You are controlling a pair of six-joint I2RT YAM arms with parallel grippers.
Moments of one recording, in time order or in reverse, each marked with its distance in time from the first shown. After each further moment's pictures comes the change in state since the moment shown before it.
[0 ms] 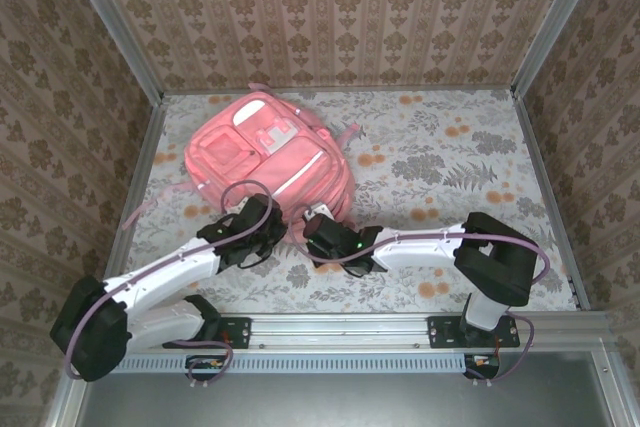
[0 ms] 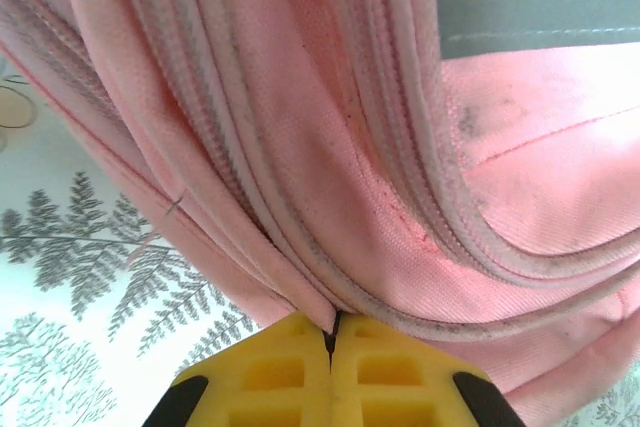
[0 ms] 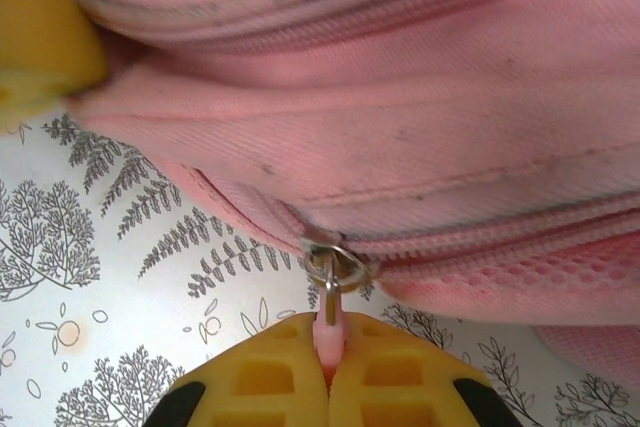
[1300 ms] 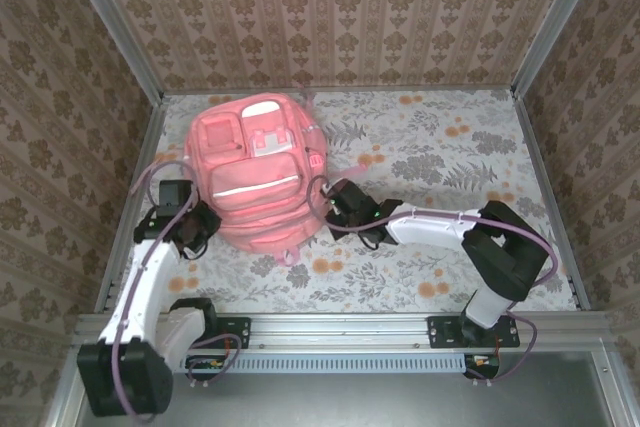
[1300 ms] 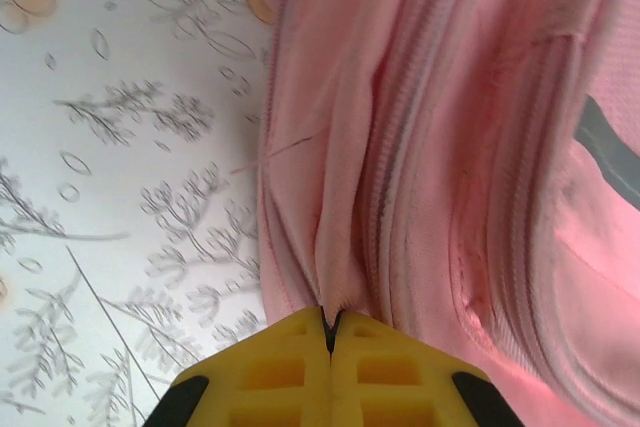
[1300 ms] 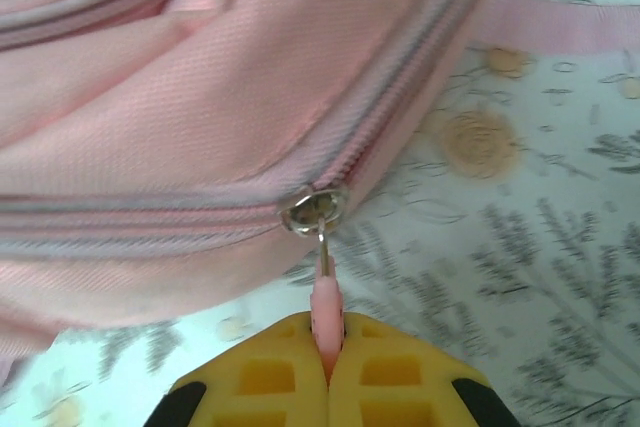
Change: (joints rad) left arm 0.779 -0.120 0.096 -0.361 0.267 0.612; right arm -0.207 -0.027 0.024 -0.042 -0.113 -0.223
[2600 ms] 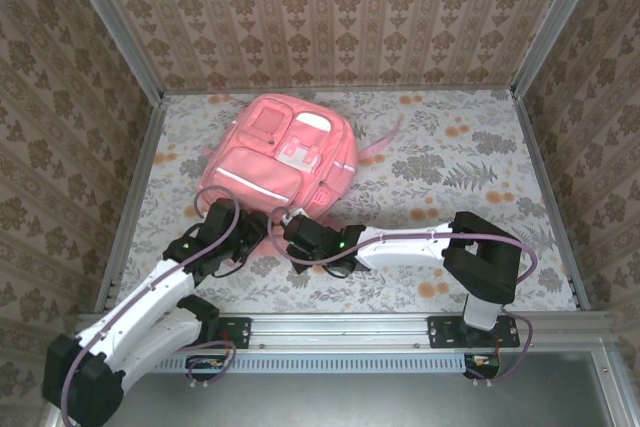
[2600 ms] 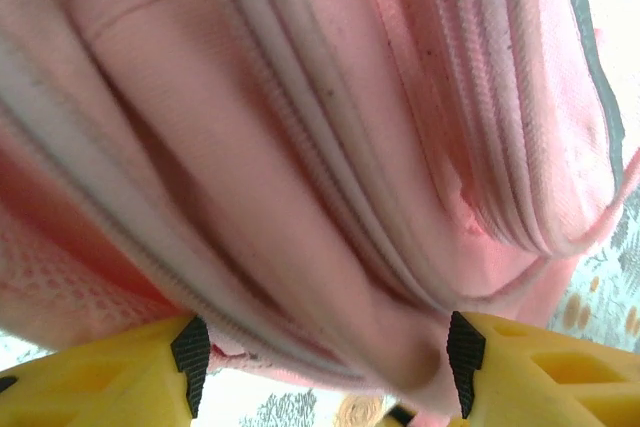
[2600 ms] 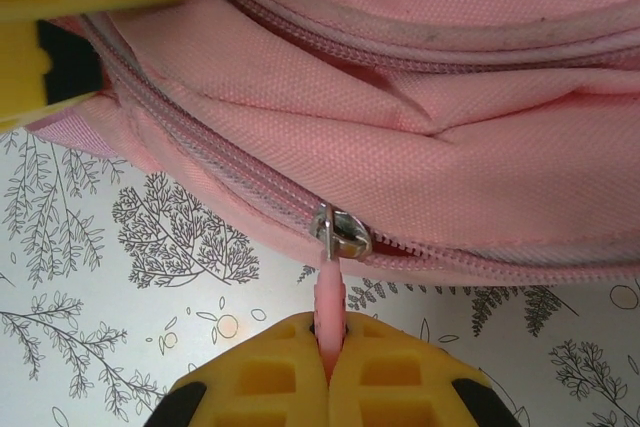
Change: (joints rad) left arm -0.584 -0.124 -0.177 0.243 -0.092 -0.431; right arm 0.265 0.111 0.145 -0.034 0.016 0.216
